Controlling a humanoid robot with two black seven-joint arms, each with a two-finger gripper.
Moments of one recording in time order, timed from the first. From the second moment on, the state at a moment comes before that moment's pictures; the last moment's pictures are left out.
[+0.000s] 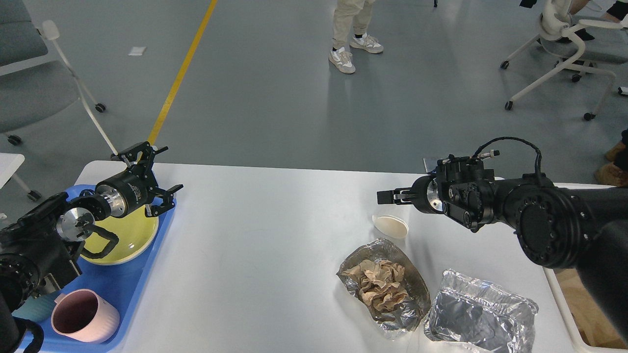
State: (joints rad) left arm -0.87 0.30 -0.30 -0.17 -0.23 -0.61 0.03; right arm 1.30 0.03 -1.37 0.56 -0.02 0.14 0.27
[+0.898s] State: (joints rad) left arm -0.87 0.30 -0.30 -0.17 -0.23 -0.61 0.03; right arm 1.30 0.01 -1.37 0.57 0.02 0.38 0.11
